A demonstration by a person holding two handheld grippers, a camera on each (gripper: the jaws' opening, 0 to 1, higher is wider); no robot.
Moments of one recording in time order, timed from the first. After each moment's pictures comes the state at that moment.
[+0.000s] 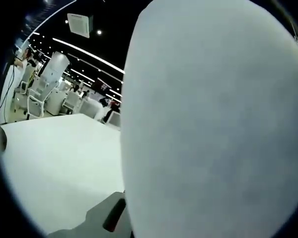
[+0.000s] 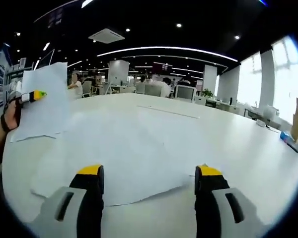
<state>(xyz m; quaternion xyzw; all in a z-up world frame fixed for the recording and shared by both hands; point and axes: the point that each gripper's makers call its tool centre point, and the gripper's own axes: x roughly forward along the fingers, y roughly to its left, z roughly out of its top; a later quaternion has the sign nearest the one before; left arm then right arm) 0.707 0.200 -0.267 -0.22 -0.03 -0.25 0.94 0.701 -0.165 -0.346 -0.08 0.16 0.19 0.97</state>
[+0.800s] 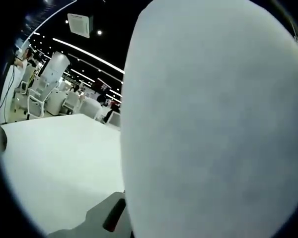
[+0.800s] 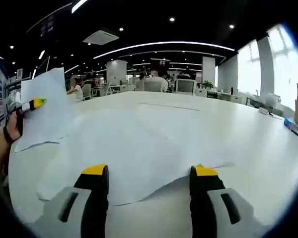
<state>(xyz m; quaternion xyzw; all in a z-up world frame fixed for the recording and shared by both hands) 0.707 0.201 -0.267 -0.22 -0.03 -0.25 0.94 0.709 -0.168 -0.351 -0.04 0.18 0.20 0.96</state>
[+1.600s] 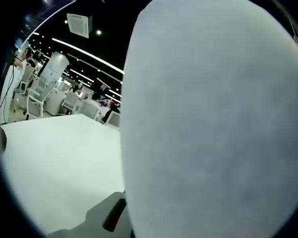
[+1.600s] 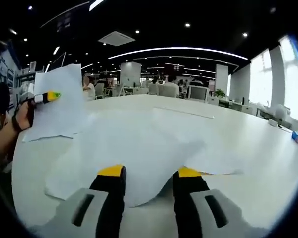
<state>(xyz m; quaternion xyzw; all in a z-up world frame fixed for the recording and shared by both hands) 0.705 0.199 -0.267 -0.22 -0.03 -0.25 0.94 0.700 -0.146 -0.351 -0.07 0.16 0.25 0.95</state>
